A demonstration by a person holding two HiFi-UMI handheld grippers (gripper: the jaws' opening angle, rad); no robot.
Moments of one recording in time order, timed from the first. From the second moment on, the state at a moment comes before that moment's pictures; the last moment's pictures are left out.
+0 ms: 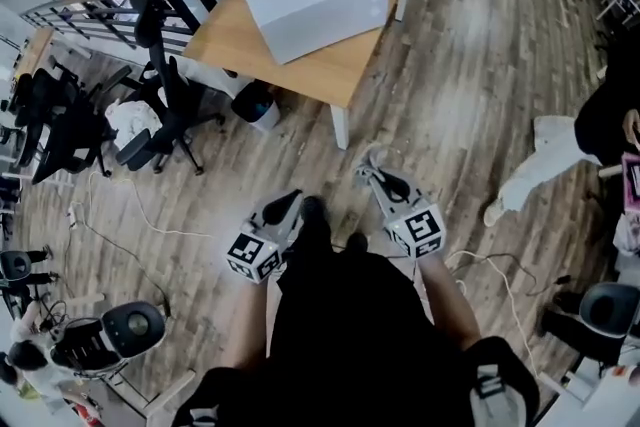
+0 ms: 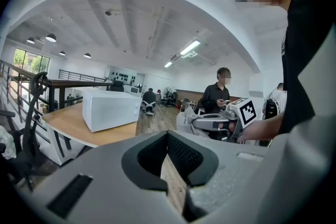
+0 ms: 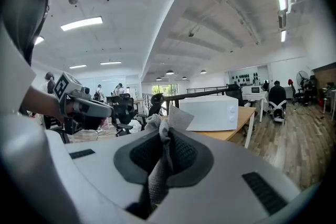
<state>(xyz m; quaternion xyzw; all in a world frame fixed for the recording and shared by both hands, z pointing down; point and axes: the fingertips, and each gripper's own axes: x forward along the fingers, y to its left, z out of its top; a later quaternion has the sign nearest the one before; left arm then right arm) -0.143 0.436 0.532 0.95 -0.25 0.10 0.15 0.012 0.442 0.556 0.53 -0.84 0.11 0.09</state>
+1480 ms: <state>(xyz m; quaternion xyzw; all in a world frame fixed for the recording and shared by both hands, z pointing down) -0.191 0.229 0.551 0.96 -0.22 0.11 0.16 -0.020 0.253 0.566 0.57 -0.80 0.12 0.14</state>
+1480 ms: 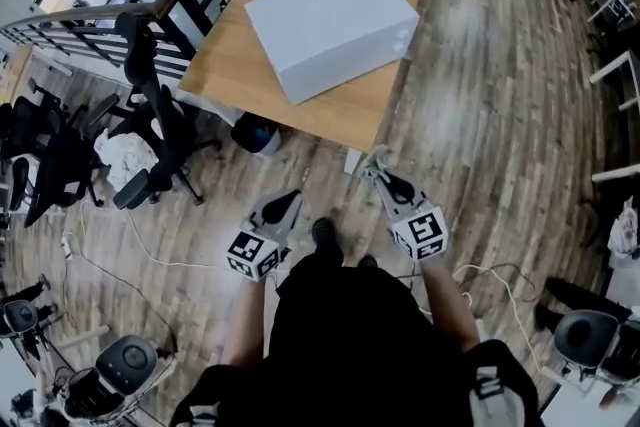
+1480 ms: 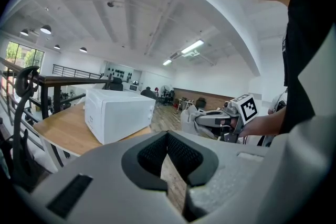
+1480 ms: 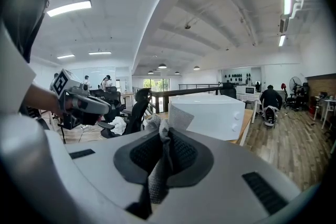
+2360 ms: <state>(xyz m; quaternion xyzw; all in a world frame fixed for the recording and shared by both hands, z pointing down) -0.197 0.148 0.559 0.96 -0.20 0.12 0.15 -0.028 0.172 0.585 0.58 -0.80 0.13 0.14</state>
